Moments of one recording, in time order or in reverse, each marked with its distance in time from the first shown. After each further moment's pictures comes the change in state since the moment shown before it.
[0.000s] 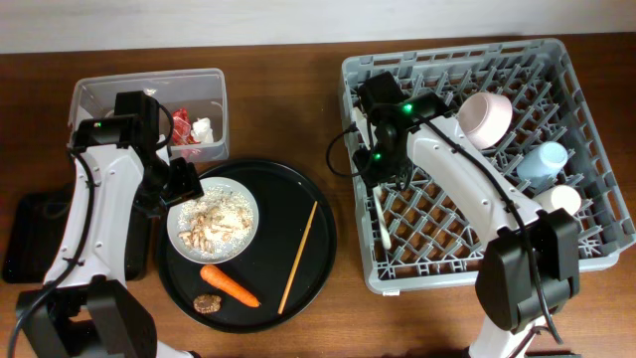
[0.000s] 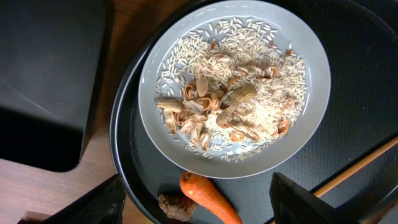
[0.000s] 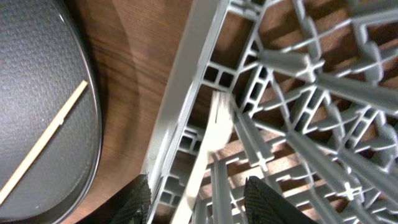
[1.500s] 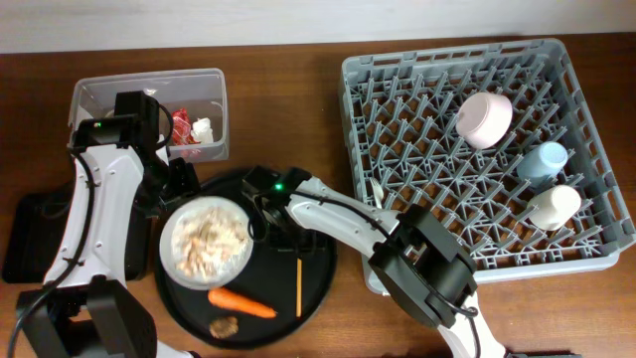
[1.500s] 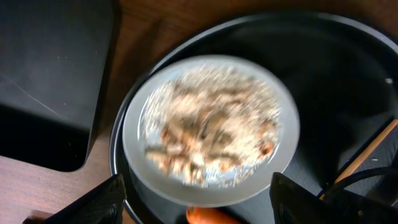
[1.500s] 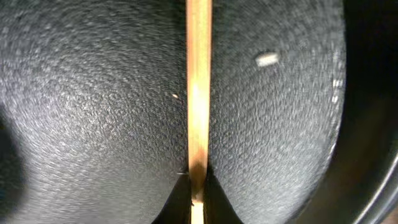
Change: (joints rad) left arm 0.000 0.000 0.000 0.000 -0.017 0.000; right arm 0.468 0.294 0.017 0.063 -0.066 0.879
